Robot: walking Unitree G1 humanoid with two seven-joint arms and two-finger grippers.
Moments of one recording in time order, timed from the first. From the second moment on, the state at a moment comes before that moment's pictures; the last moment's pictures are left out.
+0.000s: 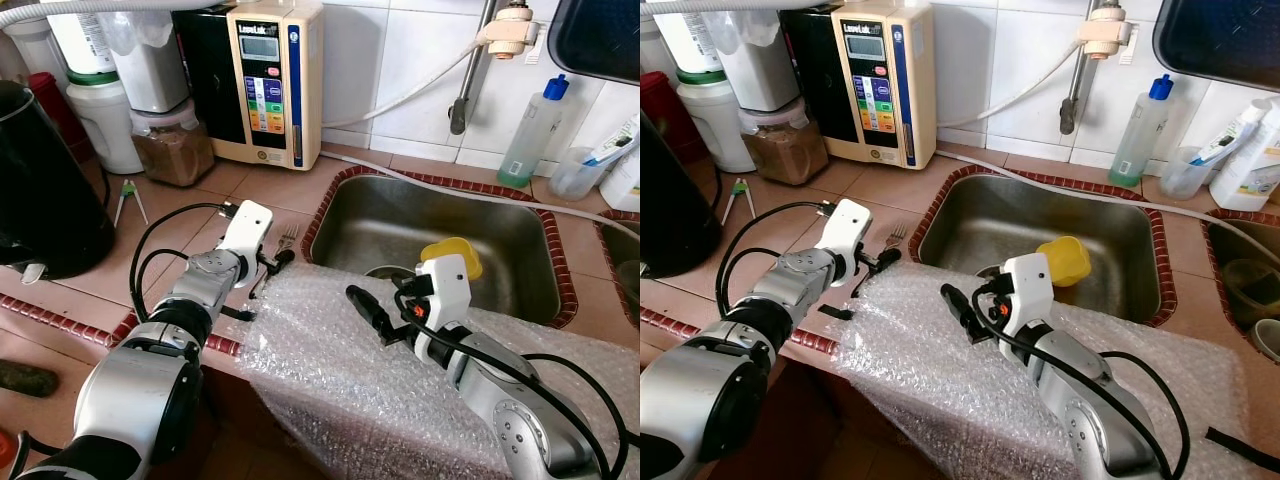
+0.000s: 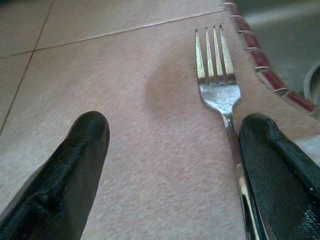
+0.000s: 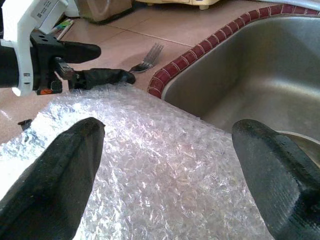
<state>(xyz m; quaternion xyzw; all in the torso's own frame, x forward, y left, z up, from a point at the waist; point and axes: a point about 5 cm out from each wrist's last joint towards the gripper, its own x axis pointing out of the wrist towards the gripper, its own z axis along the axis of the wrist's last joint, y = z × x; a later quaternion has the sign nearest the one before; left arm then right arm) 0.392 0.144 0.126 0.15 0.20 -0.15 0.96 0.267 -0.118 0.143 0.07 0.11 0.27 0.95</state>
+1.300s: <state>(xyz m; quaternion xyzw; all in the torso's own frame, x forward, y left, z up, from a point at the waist) 0.391 0.130 0.126 0.11 0.23 -0.21 0.94 0.261 -0.106 0.147 0.06 0.11 0.32 0.94</state>
